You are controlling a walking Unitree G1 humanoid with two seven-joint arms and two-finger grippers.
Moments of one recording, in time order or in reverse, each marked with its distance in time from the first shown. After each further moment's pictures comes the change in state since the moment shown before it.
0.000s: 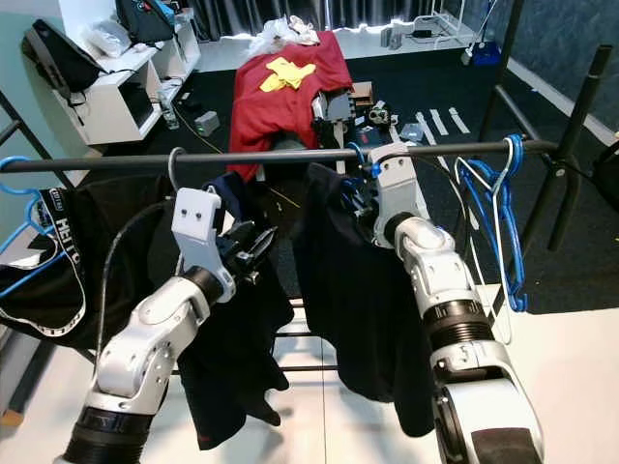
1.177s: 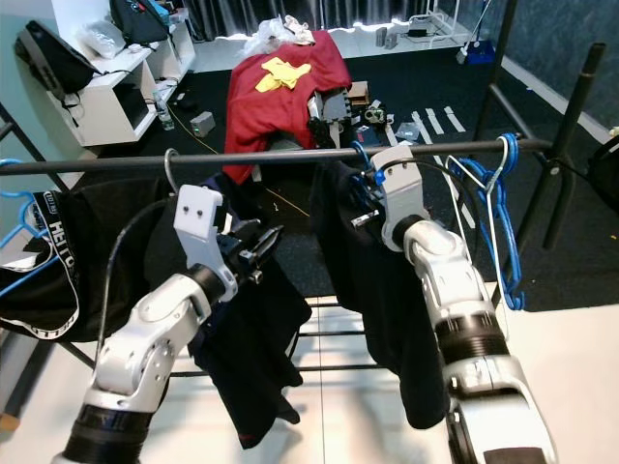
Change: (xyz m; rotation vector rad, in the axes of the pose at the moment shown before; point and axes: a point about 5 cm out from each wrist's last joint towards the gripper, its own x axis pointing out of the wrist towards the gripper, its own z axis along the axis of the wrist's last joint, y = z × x) left arm 0.001 -0.006 0.006 -0.035 -0.029 -0.084; right arm -0.028 0.013 0.011 -0.280 -0.159 -0.031
